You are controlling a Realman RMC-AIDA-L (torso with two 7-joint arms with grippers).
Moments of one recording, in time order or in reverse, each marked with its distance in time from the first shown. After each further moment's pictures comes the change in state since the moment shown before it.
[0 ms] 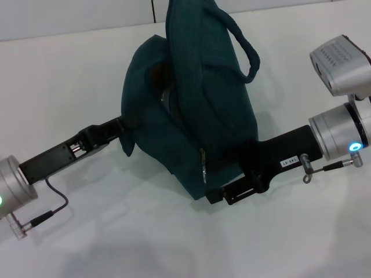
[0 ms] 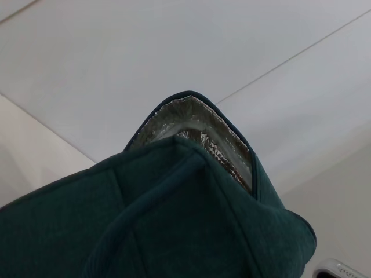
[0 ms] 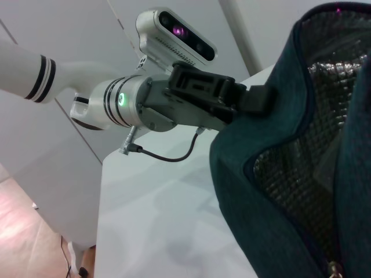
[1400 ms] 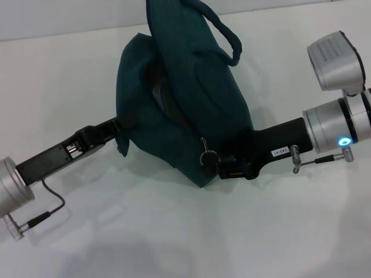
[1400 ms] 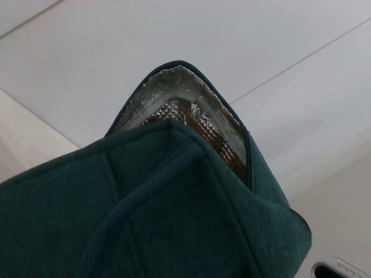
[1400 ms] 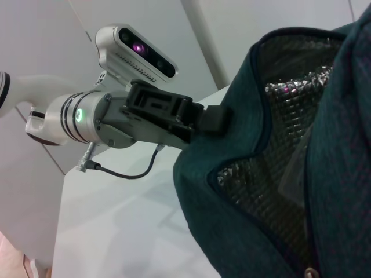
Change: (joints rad) left arm 0.008 0.004 0.000 -0.001 -0.005 -0.007 0.000; right arm -0.016 -0.005 -0.093 -0.005 0.116 0.117 0.011
